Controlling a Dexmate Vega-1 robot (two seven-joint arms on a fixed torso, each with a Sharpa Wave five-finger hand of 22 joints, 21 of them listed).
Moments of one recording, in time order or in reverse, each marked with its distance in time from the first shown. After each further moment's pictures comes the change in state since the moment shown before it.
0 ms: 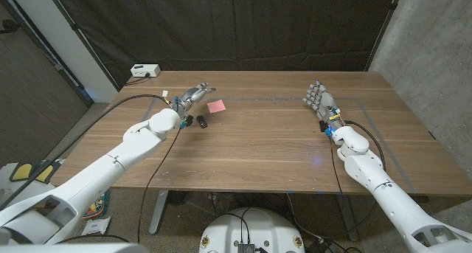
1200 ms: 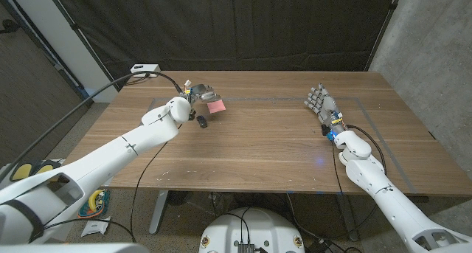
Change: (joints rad) left arm -0.203 0.018 0.249 -0.140 0.415 0.461 -0.093; left_hand 0.218 -0.116 -0.041 -0.038 0.000 0.289 -0.018 0.026 0.005 0.243 -0.075 0.038 0.005 0.217 -0.095 0.029 0.003 0.178 -0.041 -0.004 -0.003; right arm -0.015 0.005 0.015 0.038 0.018 0.042 0.035; right_hand 0.000 0.000 0.003 0.003 -0.015 0.018 0.000 0.000 0.000 0.030 0.016 0.000 0.005 0.013 0.003 0.000 0.000 0.000 0.000 0.000 0.000
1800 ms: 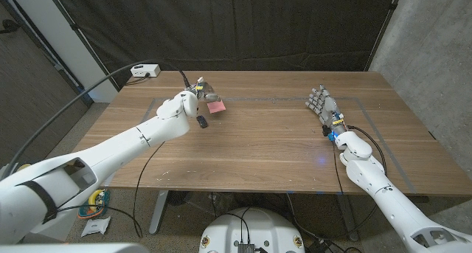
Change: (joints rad) left arm -0.134 -0.036 0.150 0.050 0.196 0.126 -0.150; left_hand 0.140 -0.049 -0.022 -0.005 0.015 0.109 -0.013 0.015 0.000 0.080 -0.041 0.008 0.000 0.077 -0.046 0.011 0.002 0.057 -0.021 0.000 0.000; right arm 0.014 0.009 0.005 0.043 0.002 0.016 0.017; right_hand 0.000 0.000 0.000 0.000 -0.008 0.009 -0.002 0.000 0.000 0.000 0.000 0.000 0.000 0.000 0.000 0.000 0.000 0.000 0.000 0.000 0.000
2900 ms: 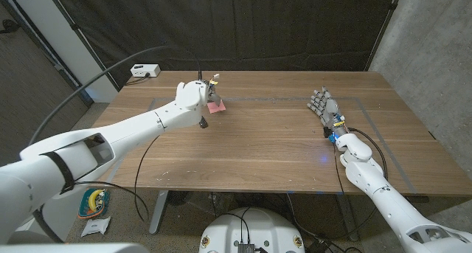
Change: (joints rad) left arm -0.206 -0.074 0.213 0.128 0.282 0.058 -0.363; left_hand 0.091 -0.027 -0.039 0.016 0.008 0.048 -0.030 -0.004 0.005 0.070 -0.038 0.013 0.014 0.026 -0.003 0.000 0.005 0.015 -0.015 -0.019 0.003; right arm 0.016 0.023 0.012 0.070 0.003 0.043 0.021; right_hand 0.000 0.000 0.004 0.004 -0.008 0.011 0.000 0.007 0.000 0.011 0.000 0.000 0.000 0.000 0.000 0.000 0.000 0.000 0.000 0.000 0.000
